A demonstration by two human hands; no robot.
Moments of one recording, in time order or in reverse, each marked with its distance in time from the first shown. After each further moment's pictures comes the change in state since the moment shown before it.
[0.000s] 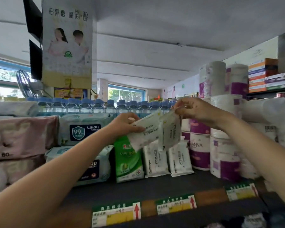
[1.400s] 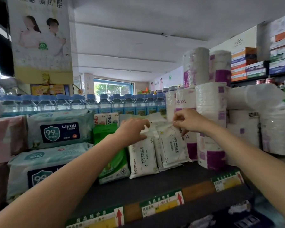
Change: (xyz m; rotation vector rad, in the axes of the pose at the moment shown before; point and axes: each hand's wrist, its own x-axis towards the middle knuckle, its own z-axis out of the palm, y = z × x) left_hand 0.052 -0.008 0.071 0.843 -0.062 0.336; right_hand -0.007 0.067 0.000 -0.336 0.108 0.277
